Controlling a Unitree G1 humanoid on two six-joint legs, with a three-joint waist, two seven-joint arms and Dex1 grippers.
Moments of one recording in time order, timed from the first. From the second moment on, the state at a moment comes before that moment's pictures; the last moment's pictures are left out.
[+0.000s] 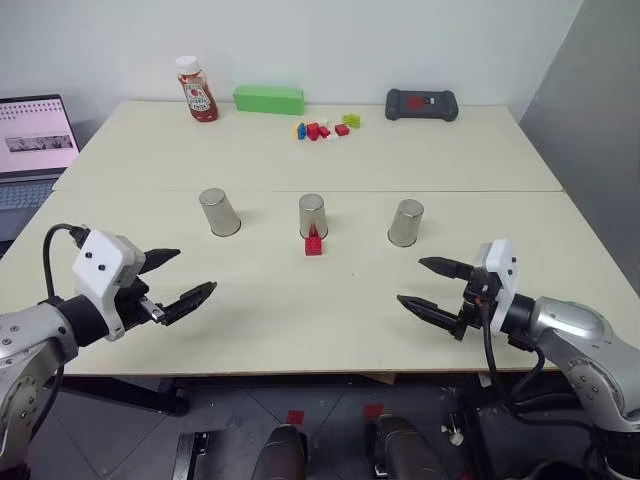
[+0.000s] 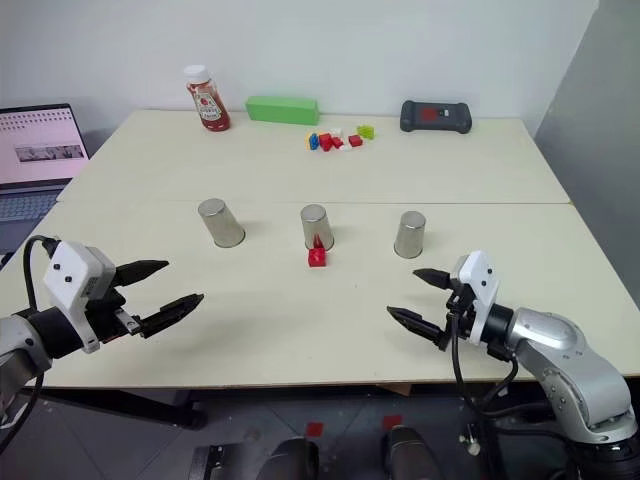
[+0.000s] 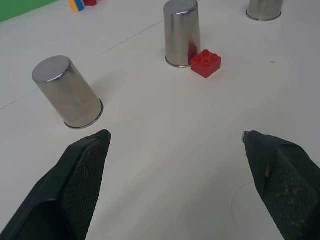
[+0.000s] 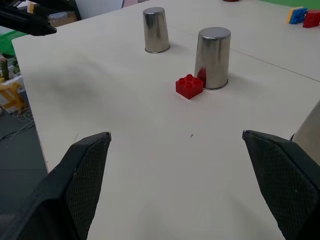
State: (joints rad) left arm 0.11 0.87 0.52 -0.46 -0.53 0.61 -0.80; right arm -0.11 -0.65 -0.06 -0.50 0.59 0.58 0.74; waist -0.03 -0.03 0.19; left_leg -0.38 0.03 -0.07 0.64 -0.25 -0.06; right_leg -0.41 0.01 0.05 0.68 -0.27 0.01
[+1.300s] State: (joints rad) left arm 0.10 0.87 0.48 -0.47 -0.53 0.63 -0.79; right arm -0.10 -0.66 -0.01 -0.48 0.53 0.55 0.81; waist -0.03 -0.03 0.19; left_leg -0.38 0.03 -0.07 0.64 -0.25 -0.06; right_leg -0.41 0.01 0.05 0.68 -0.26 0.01
